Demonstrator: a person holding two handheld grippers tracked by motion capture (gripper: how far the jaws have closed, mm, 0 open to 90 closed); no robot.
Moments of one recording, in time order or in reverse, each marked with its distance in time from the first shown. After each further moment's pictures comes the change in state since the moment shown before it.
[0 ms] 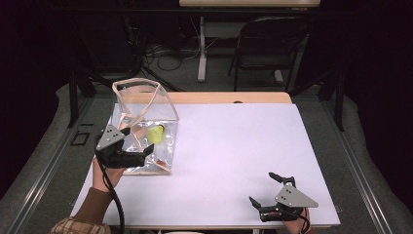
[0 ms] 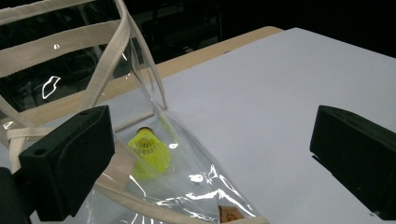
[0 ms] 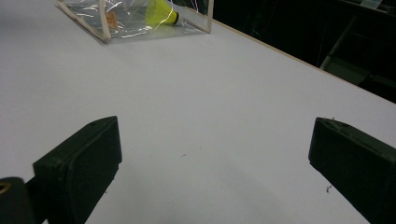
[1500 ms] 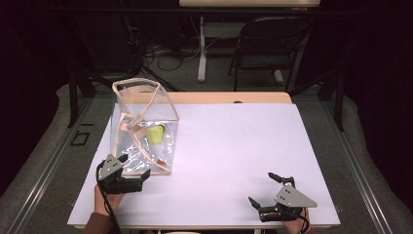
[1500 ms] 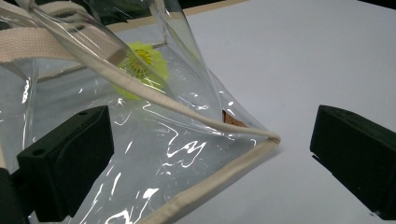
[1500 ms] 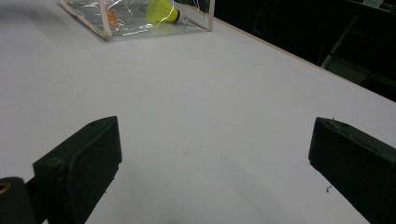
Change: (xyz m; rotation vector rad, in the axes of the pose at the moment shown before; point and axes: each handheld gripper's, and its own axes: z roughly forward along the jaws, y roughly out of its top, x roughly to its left) left arm -0.002 -0.095 0.002 0.034 0.012 -0.046; right arm 0.001 0.000 0.001 0.005 0.003 -0.005
